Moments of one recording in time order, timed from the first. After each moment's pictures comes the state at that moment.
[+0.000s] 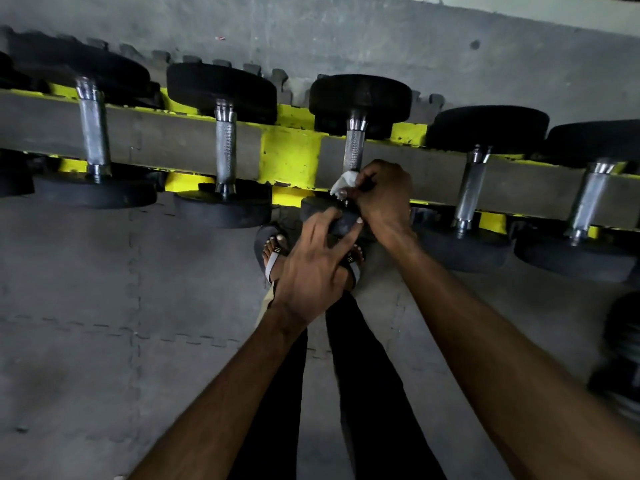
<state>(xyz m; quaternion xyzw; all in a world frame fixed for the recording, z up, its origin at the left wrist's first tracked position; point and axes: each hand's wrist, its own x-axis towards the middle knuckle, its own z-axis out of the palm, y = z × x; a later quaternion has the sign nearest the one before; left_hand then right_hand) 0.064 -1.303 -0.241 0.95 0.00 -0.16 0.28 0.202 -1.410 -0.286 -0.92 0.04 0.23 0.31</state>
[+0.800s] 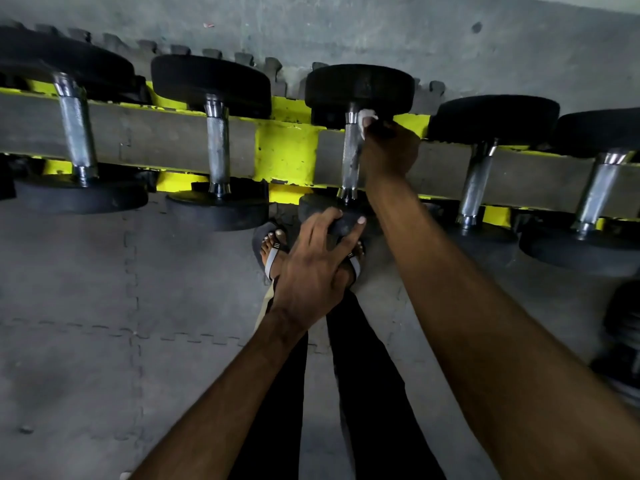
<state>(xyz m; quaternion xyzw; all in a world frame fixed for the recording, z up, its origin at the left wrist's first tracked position) 0.063 -1.301 -0.249 0.95 -0.01 -0.14 0.27 0.259 -1.379 -0.309 -0.88 0.28 0.16 0.34</state>
